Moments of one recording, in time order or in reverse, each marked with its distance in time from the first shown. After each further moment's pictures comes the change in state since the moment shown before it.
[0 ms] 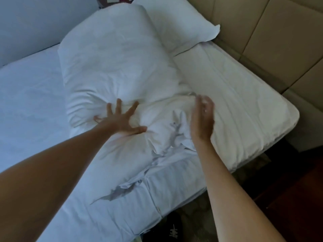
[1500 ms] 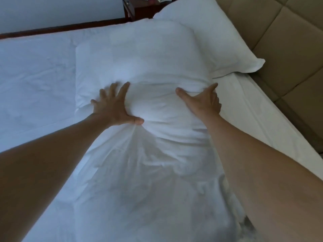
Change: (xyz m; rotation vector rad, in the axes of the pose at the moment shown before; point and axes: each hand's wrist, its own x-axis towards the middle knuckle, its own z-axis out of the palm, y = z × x) left_hand 0.182 -0.127 -0.081 -0.178 0.427 -0.019; right_hand 0.170 -0.070 0.249 -0.726 -0.270 -0.120
